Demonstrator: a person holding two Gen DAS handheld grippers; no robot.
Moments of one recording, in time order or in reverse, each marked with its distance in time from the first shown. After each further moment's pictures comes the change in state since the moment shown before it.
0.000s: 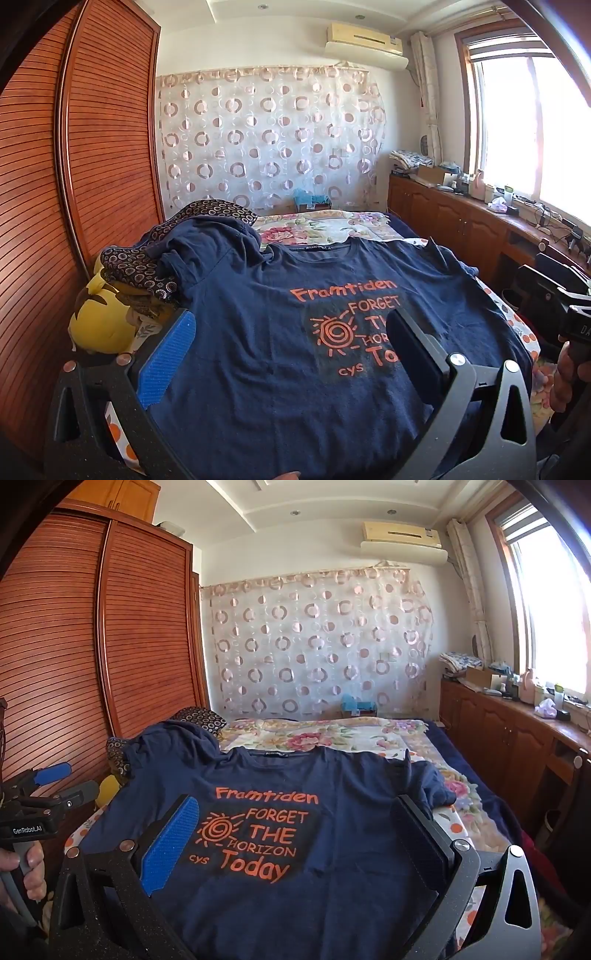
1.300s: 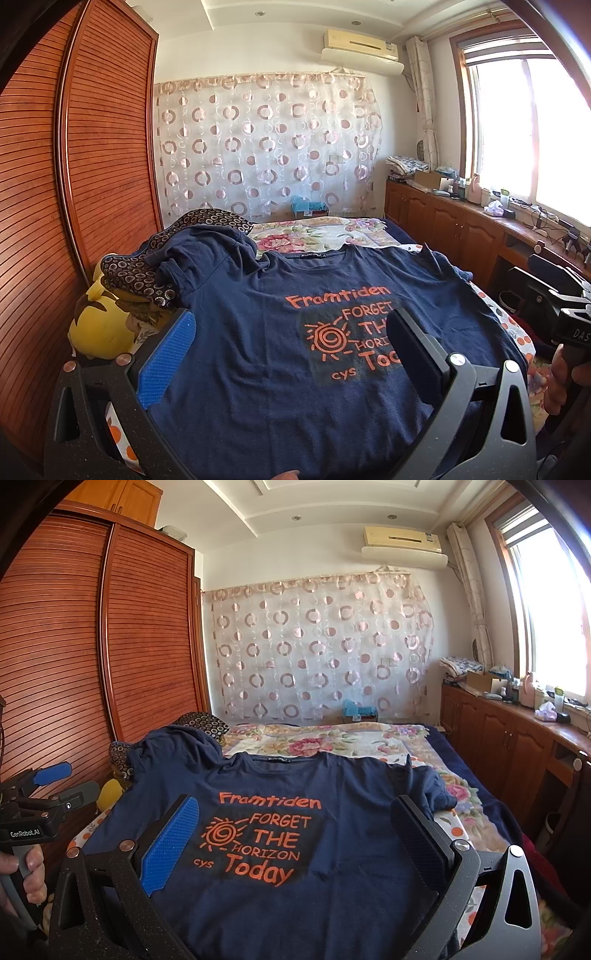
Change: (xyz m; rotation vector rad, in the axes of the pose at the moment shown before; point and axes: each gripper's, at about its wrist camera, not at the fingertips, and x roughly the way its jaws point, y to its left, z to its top) left arm -0.009 -0.007 0.004 0.005 -0.020 -0.005; right arm -0.003 0.003 0.001 -0.001 -0.019 0.004
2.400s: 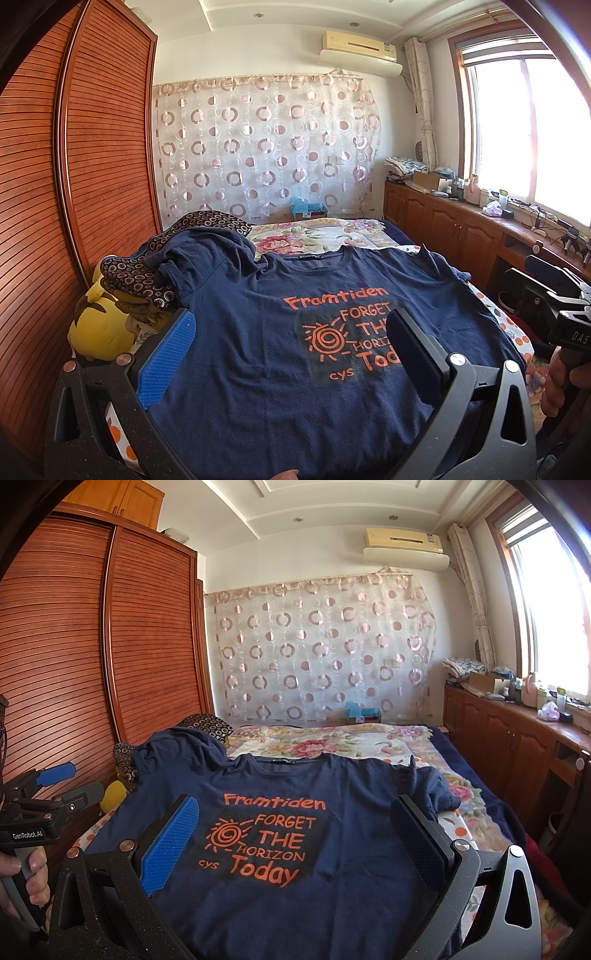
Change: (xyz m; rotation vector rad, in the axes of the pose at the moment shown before) left arm 0.000 -0.001 -0.001 0.000 -0.004 0.001; right arm -0.001 0.000 -0.002 0.004 -0.008 0.011
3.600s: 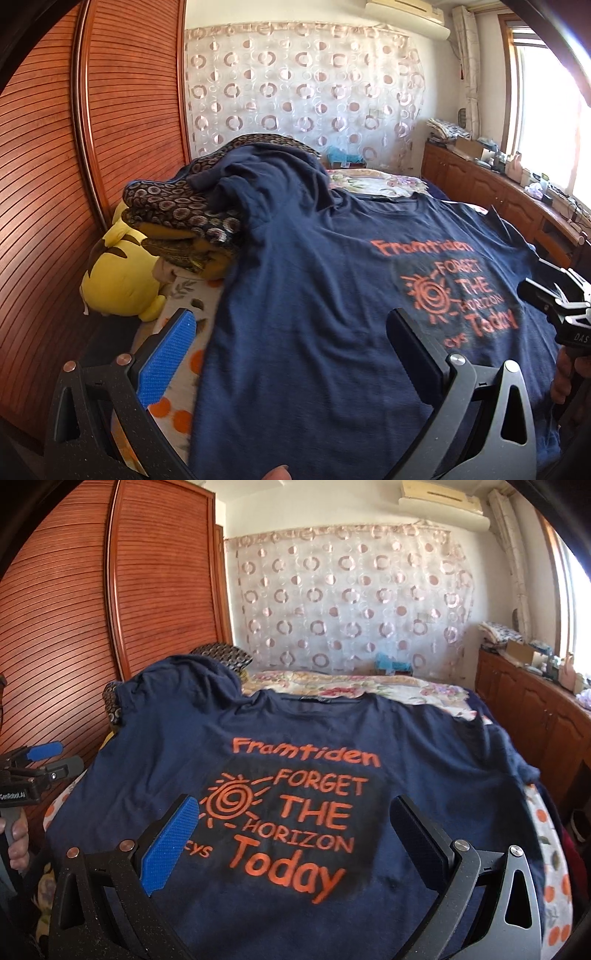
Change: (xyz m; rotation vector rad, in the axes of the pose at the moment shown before) left arm 0.076 0.091 -0.036 -0.073 0.195 0.097; right arm 0.111 0.015 -0.017 -0.043 0.210 0.106
